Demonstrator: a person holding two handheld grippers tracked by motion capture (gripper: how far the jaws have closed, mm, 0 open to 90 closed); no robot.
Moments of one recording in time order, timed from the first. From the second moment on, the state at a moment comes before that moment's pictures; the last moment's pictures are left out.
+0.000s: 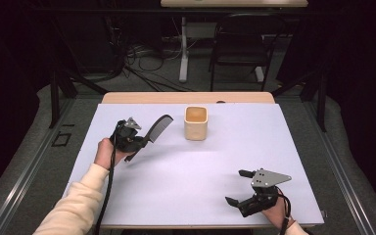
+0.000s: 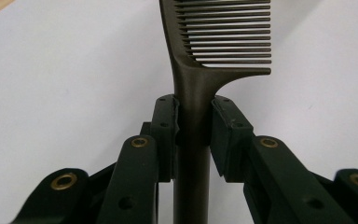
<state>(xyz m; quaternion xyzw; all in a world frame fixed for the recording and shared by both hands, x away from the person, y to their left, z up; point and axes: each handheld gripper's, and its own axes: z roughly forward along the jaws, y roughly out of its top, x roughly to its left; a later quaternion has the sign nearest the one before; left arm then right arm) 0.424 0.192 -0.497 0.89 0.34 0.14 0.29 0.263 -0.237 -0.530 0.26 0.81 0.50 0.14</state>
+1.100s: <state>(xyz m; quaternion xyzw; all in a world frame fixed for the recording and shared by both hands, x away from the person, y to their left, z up) 0.416 0.166 -0.483 0.88 0.31 0.15 0.32 0.263 -0.238 -0.530 0.26 0.81 0.50 0.14</state>
